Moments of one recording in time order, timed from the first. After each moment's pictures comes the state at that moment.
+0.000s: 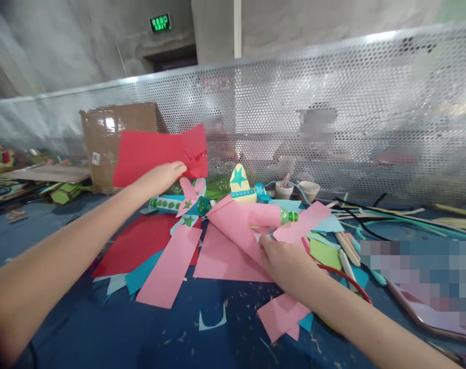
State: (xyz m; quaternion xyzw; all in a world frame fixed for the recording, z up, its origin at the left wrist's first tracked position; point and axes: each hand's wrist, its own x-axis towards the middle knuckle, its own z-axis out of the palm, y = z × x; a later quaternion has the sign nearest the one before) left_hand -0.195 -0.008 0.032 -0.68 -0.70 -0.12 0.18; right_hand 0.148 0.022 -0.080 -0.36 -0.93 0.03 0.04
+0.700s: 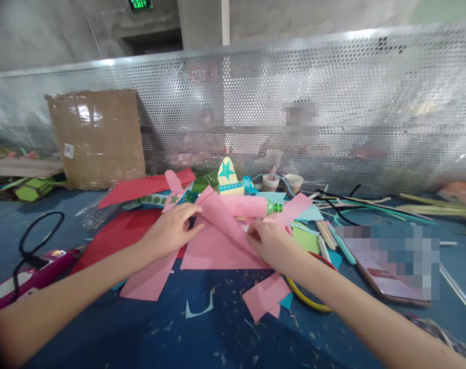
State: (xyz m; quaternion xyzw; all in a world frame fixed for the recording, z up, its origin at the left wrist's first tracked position) left_hand -0.084 -0.061 -0.057 -0.74 -0.62 -0.23 0.15; right_hand 0.152 0.023 -0.060 -0.39 -0.90 0.16 0.13
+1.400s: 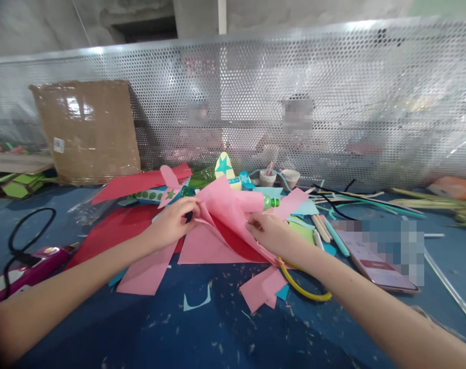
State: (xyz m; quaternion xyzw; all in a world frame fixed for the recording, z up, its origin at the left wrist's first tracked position) left_hand -0.093 -0.049 -0.064 -0.77 -0.56 -0.30 0.05; right_hand 0.161 0.045 -0.071 -0.36 -0.90 0.22 0.14
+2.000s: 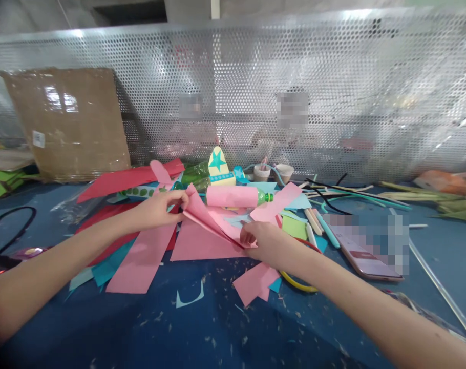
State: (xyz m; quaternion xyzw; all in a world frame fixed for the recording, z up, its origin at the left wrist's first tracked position) left_hand -0.107 -0.041 -0.034 -0.77 -0.58 -0.24 -0.13; right_hand 0.171 0.031 -0.074 -0.33 -0.91 0.24 0.05
